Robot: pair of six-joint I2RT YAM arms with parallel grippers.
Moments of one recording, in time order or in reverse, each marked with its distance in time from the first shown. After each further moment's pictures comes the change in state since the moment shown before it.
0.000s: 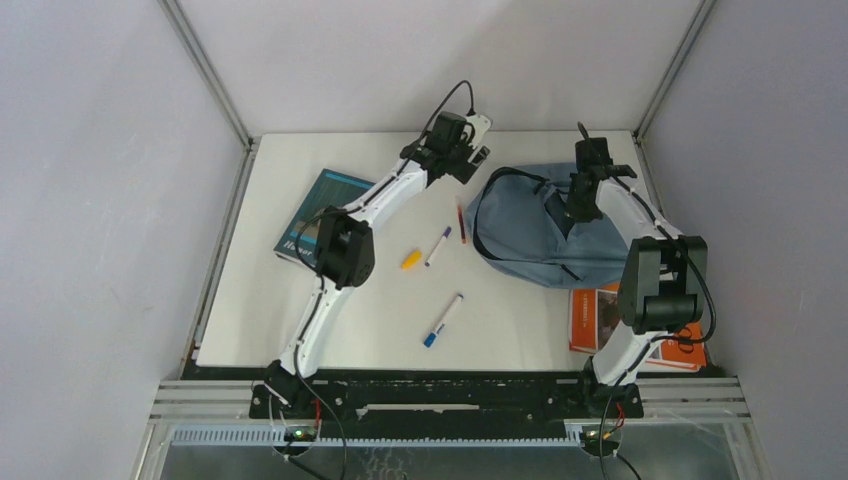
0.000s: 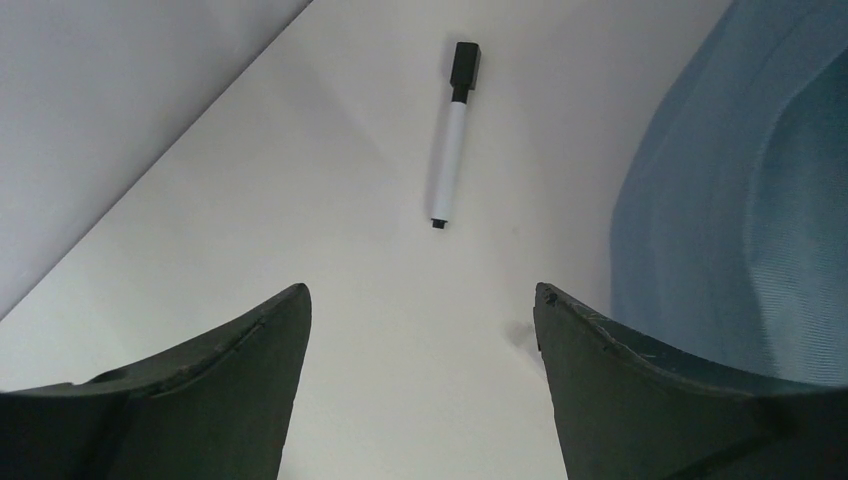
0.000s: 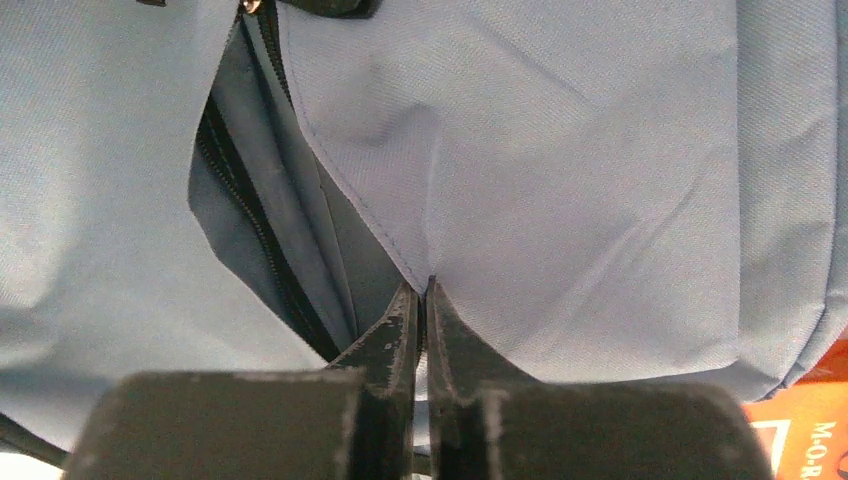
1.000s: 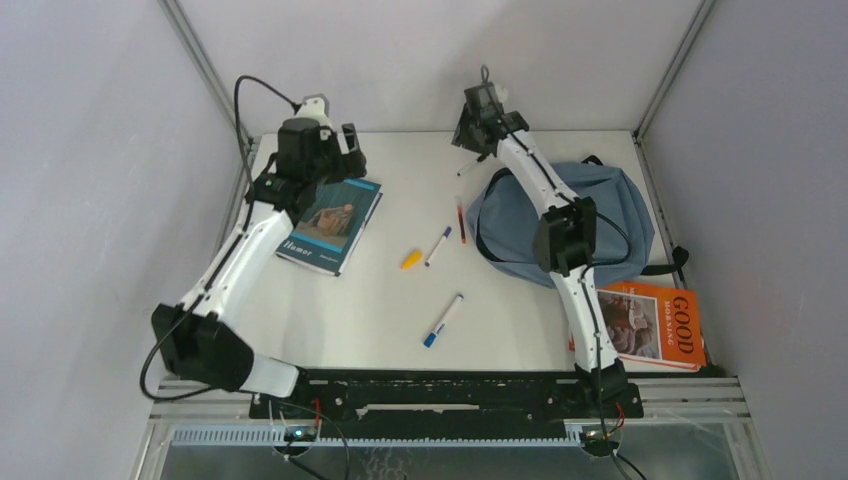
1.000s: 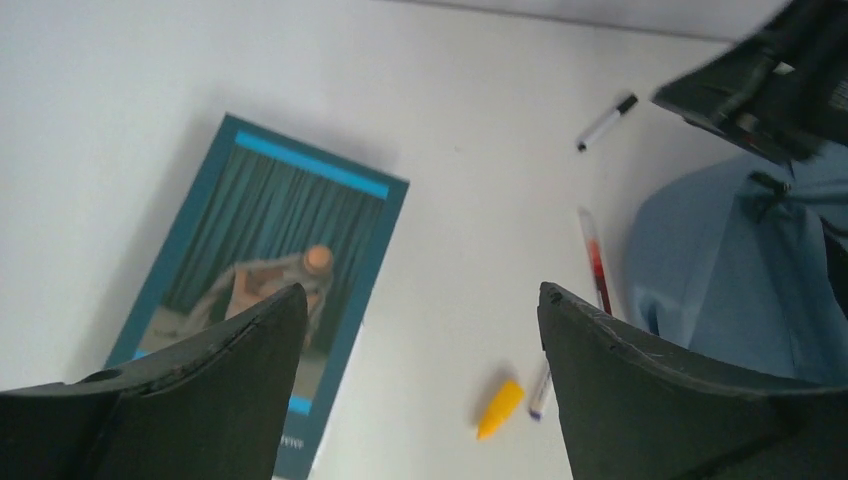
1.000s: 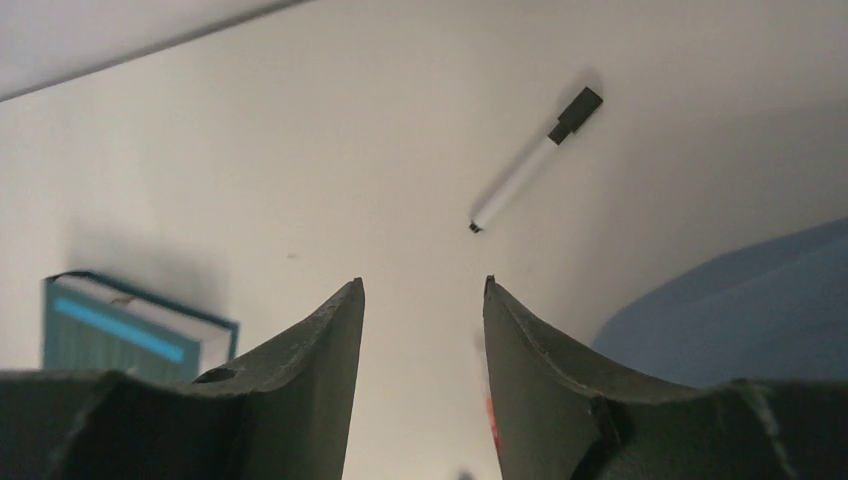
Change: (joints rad) left arm 0.311 -1.063 -0.965 0.064 -0.037 -0.539; right arm 0.358 0.718 1.175 -0.073 -0.034 0.321
